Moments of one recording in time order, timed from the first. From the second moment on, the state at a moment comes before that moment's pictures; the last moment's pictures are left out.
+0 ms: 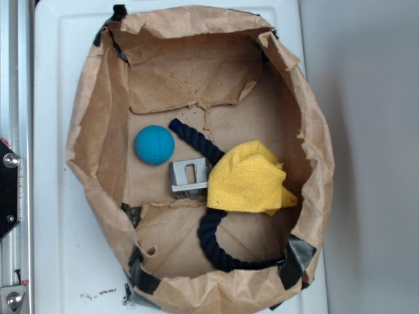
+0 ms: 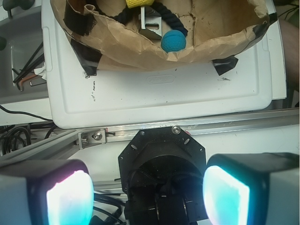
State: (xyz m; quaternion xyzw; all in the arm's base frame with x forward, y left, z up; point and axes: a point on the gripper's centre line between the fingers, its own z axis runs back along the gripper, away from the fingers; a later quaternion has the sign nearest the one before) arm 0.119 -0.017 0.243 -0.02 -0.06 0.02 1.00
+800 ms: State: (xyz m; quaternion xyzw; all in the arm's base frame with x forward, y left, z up) arm 0.160 -0.016 0.235 -0.06 -0.09 0.02 0.99
